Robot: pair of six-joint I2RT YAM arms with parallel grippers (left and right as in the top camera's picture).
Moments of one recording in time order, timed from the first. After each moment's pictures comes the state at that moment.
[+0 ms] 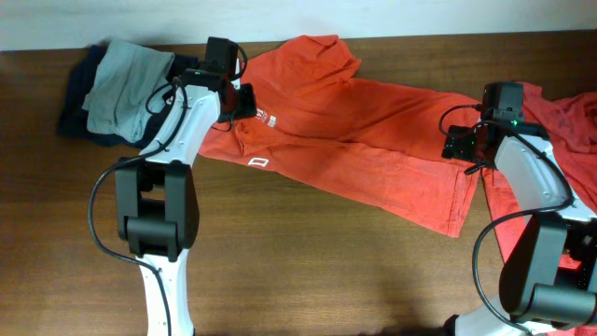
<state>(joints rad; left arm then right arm) -0.19 2.27 1.90 -0.76 0.06 -0.28 -0.20 1.76 1.23 -0.64 0.17 0.11</state>
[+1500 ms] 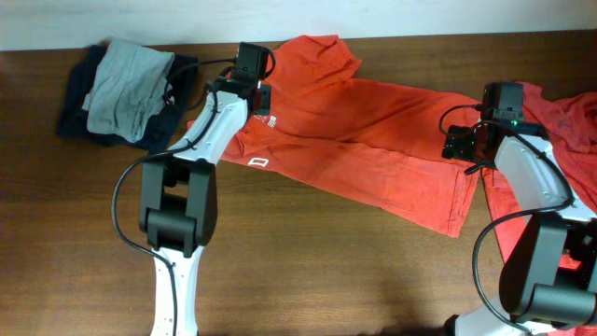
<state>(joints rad) -0.29 2.35 1.91 -0.58 -0.24 -0.14 -0.20 1.76 1.23 -0.64 0.17 0.11</state>
